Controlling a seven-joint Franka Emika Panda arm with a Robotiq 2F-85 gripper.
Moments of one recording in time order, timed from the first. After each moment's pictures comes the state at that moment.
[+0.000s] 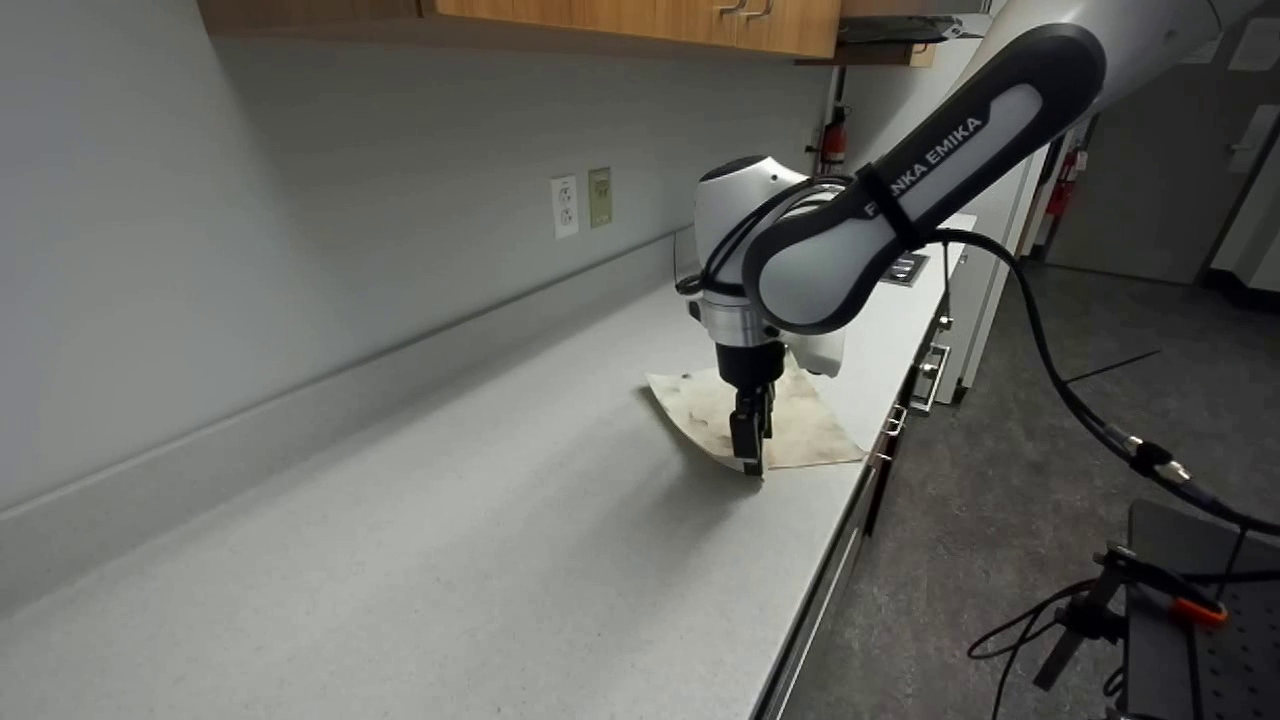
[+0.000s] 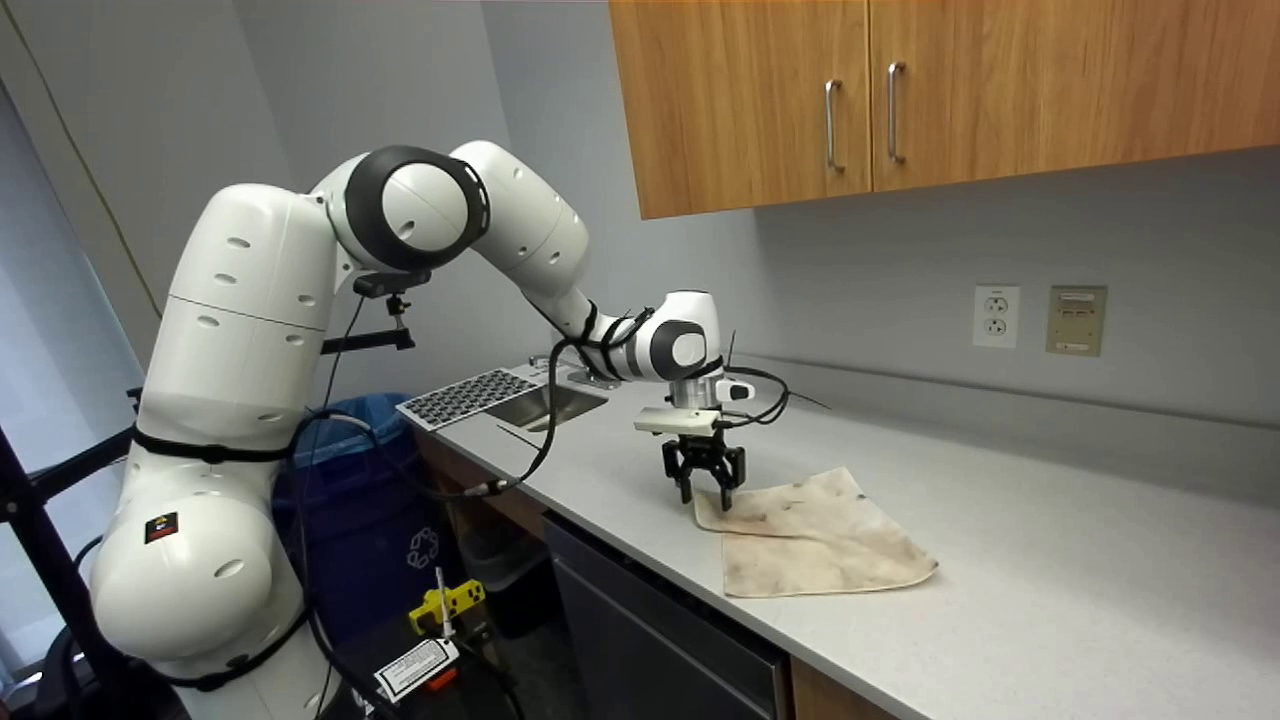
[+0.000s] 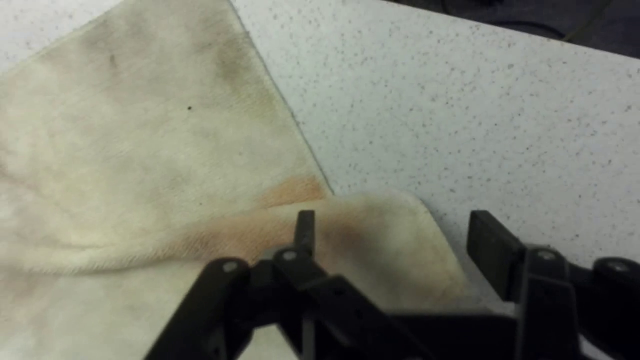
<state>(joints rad) 0.06 0.53 0.05 -1.89 -0.17 2.26 -0.12</state>
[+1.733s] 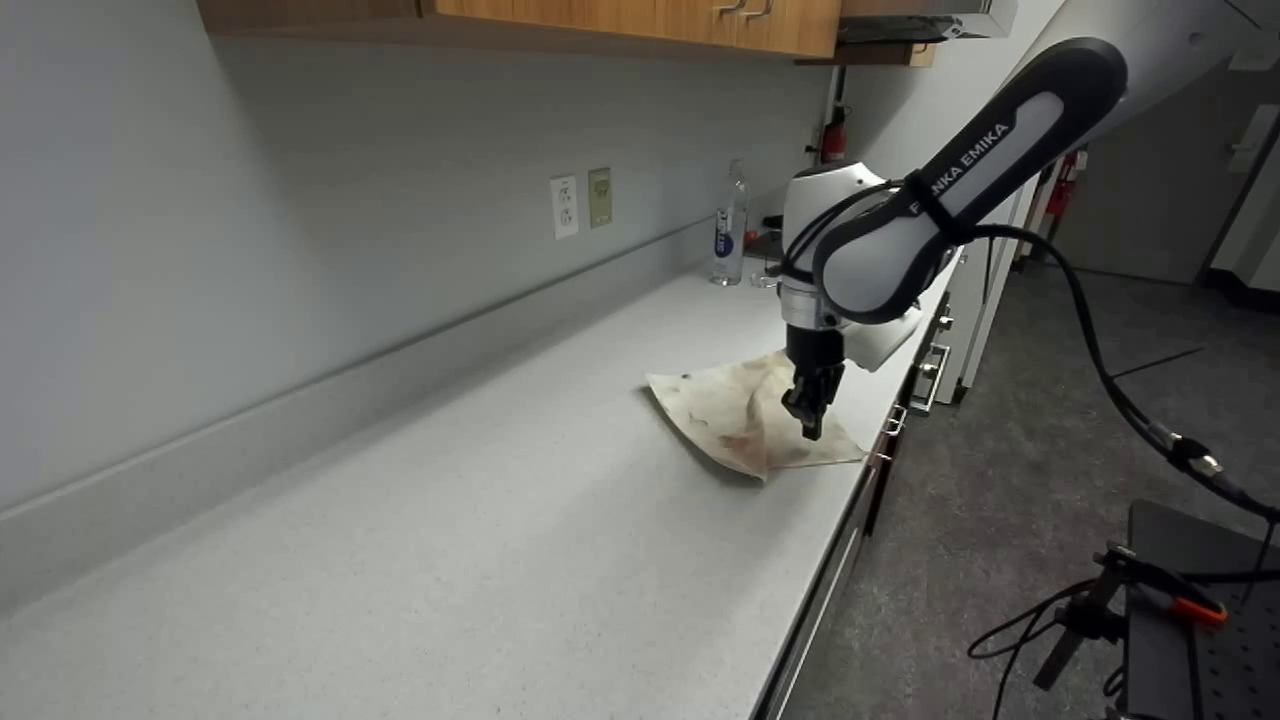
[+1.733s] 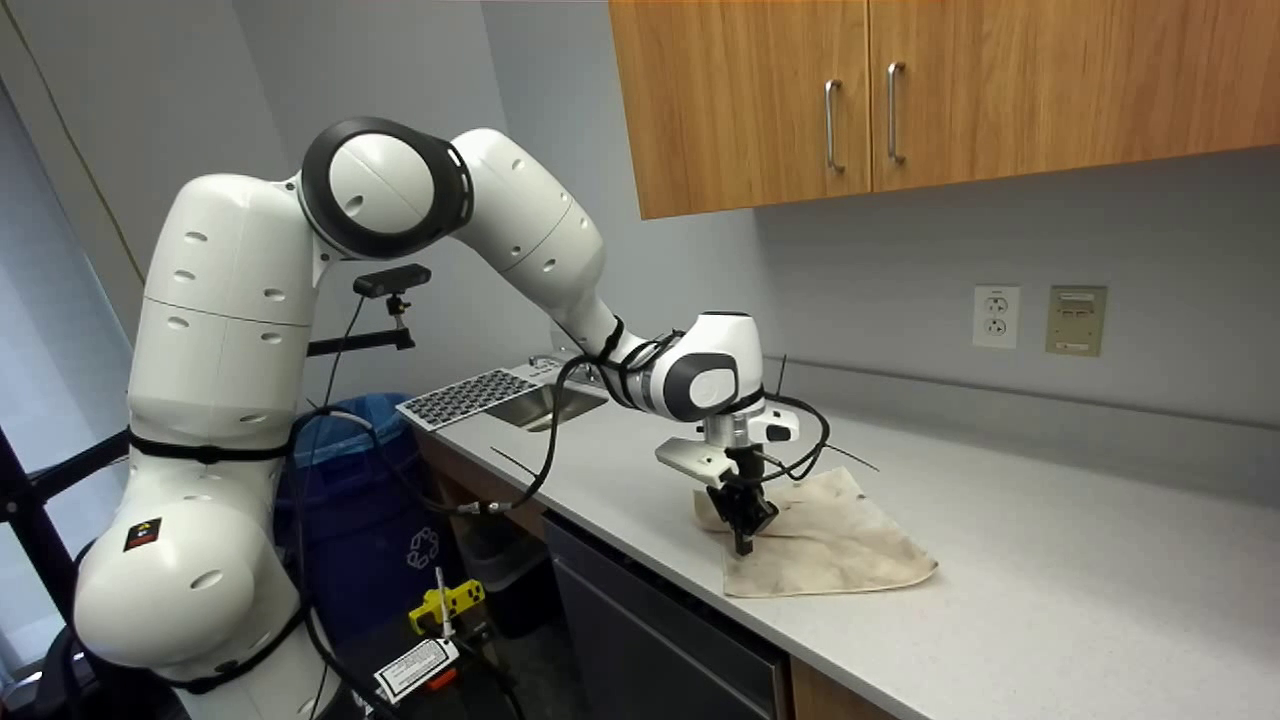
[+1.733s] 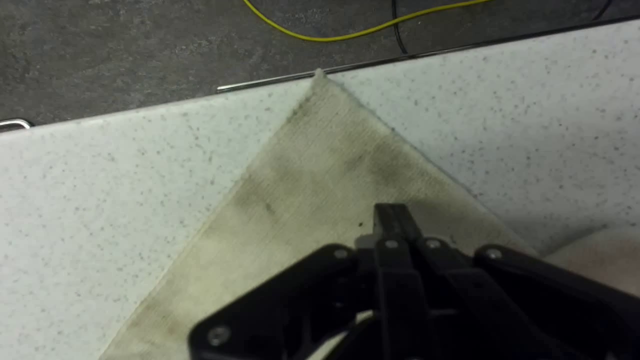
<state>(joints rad) -0.04 0.46 -0.05 -2.07 -0.09 2.45 0.04</state>
